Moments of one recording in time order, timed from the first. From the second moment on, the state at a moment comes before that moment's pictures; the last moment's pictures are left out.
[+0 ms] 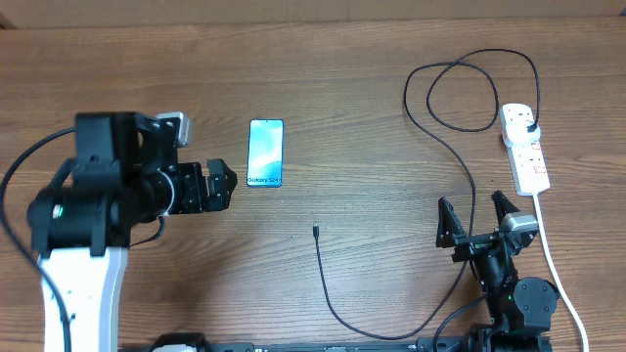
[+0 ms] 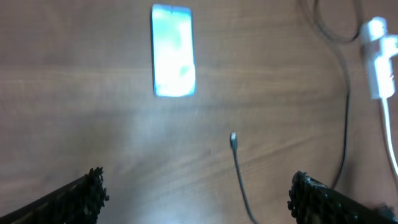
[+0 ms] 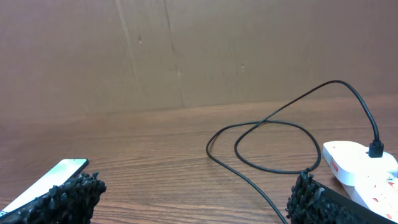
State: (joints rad) left arm 0.01 1.19 1.39 -1.28 0.35 -0.10; right arm -0.08 0.01 0.02 -0.01 -0.25 0.14
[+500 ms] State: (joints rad) left arm 0.01 1.42 1.39 -1.29 0.35 -0.22; right arm -0.08 0.01 0.02 -0.01 -0.25 0.14
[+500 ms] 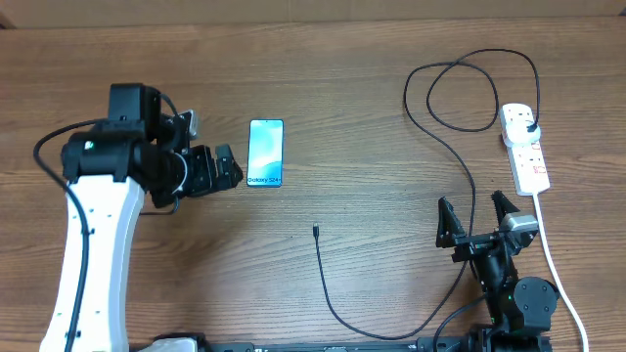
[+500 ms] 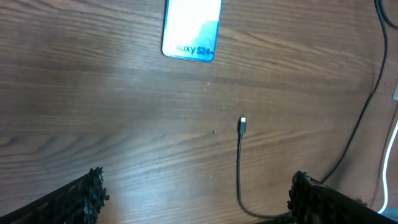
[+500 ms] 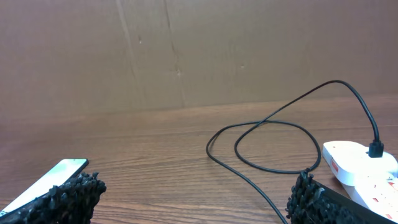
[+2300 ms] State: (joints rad) left arm -0.28 1.84 1.39 -0.87 -0.02 -0.34; right arm -0.08 0.01 0.02 -0.01 -0.25 0.14
